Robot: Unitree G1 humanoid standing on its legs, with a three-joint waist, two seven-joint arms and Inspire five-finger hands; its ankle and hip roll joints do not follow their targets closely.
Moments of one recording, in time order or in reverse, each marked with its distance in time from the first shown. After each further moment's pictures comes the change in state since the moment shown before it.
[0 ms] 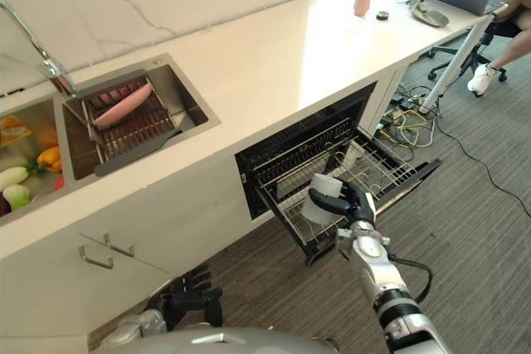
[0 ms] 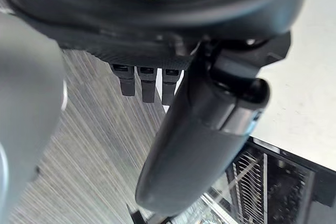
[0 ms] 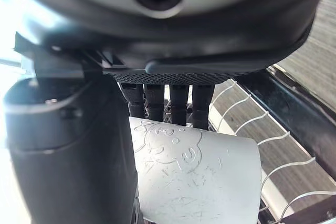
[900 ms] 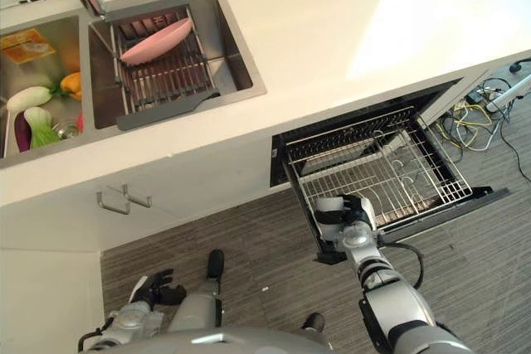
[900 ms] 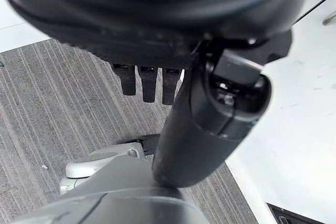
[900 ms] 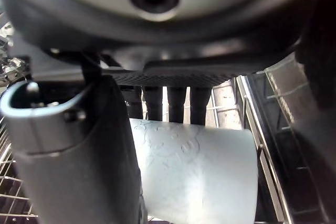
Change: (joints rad) left arm -0.282 -0.125 0.152 0.566 0.464 -0.139 0.228; right arm -0.308 0.133 0.029 0.652 -0.301 -0.035 -0.055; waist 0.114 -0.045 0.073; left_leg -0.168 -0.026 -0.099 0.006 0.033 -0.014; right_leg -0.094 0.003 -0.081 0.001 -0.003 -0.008
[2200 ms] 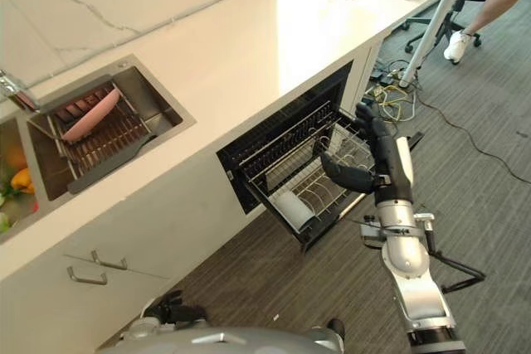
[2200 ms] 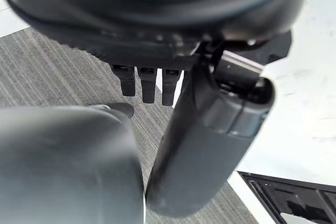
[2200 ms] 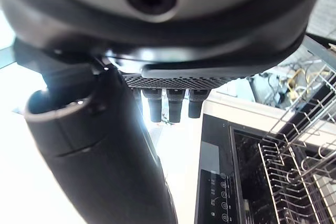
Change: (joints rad) left arm -0.027 -0.125 0.127 0.152 0.062 0.016 -0.038; right arm 0.676 -0.194 -0.349 -1.386 -0.035 -0.189 0.091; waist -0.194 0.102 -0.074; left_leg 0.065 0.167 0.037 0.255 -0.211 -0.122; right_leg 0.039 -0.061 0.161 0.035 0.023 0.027
